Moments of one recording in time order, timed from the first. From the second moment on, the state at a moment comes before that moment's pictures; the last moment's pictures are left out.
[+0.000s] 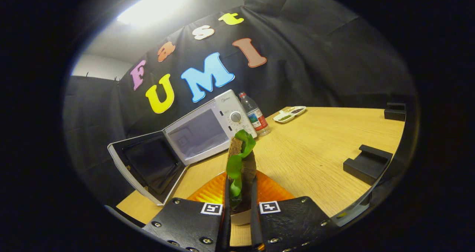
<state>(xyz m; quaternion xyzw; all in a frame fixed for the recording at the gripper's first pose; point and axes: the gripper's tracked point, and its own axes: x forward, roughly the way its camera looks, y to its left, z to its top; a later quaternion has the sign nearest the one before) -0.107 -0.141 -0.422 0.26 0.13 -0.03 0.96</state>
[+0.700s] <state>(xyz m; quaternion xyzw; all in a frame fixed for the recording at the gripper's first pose) -0.045 -0.108 -0.348 0.14 0.11 -0.01 0.98</state>
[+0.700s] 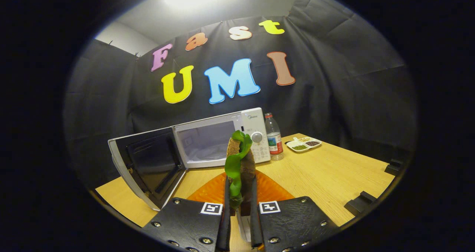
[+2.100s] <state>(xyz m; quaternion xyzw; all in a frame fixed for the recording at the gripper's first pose) 0.251 0.050 -0.378 0.07 0.16 0.01 0.98</state>
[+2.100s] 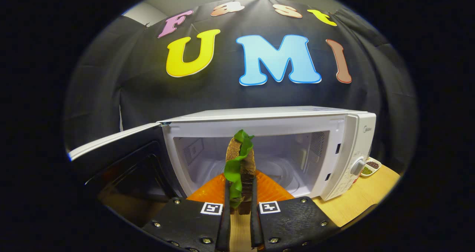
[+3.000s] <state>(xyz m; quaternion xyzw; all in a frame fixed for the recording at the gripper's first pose) 0.364 0.011 -0.418 0.02 0.15 -0.06 0.99</state>
